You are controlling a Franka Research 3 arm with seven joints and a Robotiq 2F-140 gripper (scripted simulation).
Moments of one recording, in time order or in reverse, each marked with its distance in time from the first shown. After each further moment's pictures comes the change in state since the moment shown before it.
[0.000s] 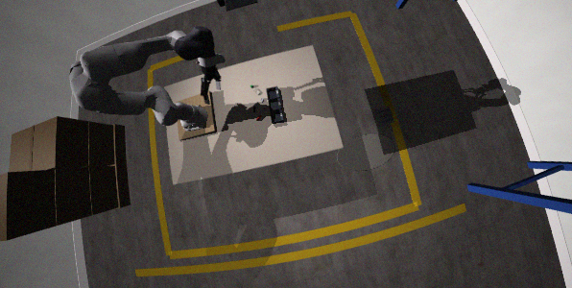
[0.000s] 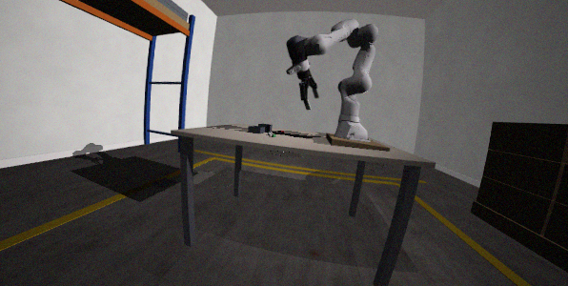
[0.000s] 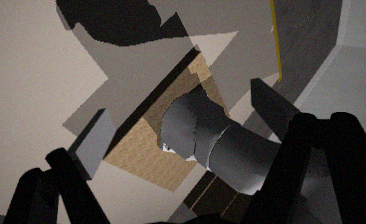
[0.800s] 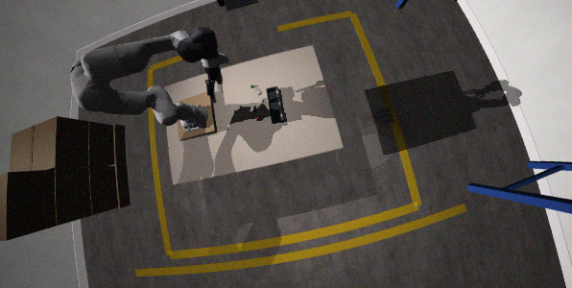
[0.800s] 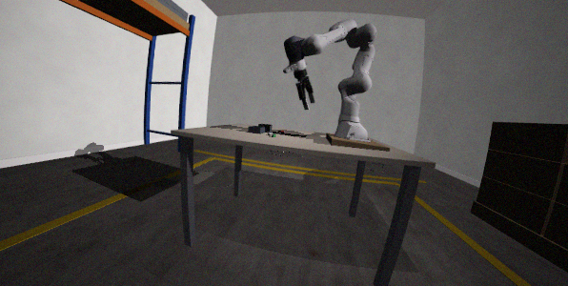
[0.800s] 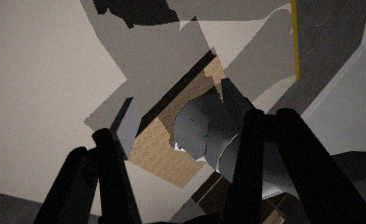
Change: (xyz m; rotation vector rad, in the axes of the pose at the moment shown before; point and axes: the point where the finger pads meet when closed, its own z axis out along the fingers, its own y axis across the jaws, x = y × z) arm 0.019 -0.011 -0.006 0.085 -0.017 -0.017
